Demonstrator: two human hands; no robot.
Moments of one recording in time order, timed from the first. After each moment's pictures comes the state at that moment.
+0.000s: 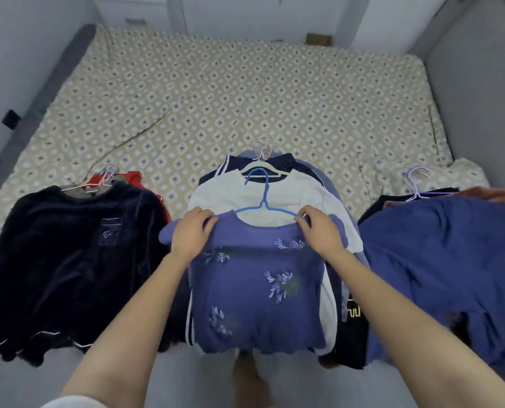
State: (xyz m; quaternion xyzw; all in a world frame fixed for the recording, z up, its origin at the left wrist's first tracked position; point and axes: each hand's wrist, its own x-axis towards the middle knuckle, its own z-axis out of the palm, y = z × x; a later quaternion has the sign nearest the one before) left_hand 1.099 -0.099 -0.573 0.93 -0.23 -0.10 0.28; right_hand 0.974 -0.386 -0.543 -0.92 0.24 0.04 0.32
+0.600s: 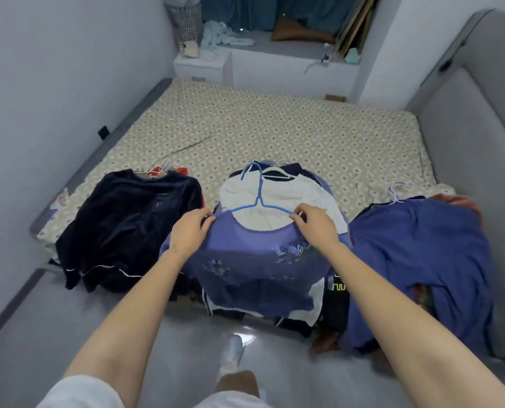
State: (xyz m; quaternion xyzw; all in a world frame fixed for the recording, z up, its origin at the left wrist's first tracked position) left_hand 0.872 0.011 -0.436 0.95 -0.17 0.00 0.25; right_hand 0.789 -0.293 -0.405 -0.95 0.13 -0.01 0.28
